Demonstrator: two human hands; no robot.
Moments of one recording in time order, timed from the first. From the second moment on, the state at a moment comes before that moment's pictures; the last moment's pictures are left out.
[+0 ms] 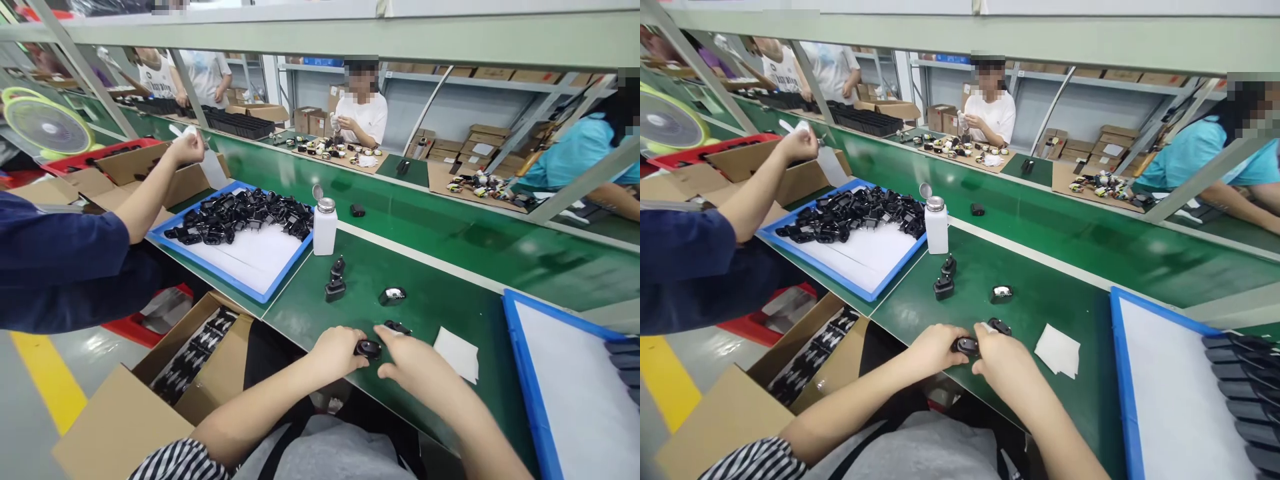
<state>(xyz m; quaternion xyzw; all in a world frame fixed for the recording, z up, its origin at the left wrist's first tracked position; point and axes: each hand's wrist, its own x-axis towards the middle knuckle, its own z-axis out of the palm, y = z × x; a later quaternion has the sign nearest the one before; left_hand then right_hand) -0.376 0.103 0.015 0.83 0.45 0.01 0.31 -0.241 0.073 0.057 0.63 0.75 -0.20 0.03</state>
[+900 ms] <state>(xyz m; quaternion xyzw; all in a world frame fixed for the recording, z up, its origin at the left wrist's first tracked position) -0.497 0.309 0.015 0.69 0.71 0.09 0.11 -0.180 0.389 0.021 0.77 0.60 -0.16 -0.09</state>
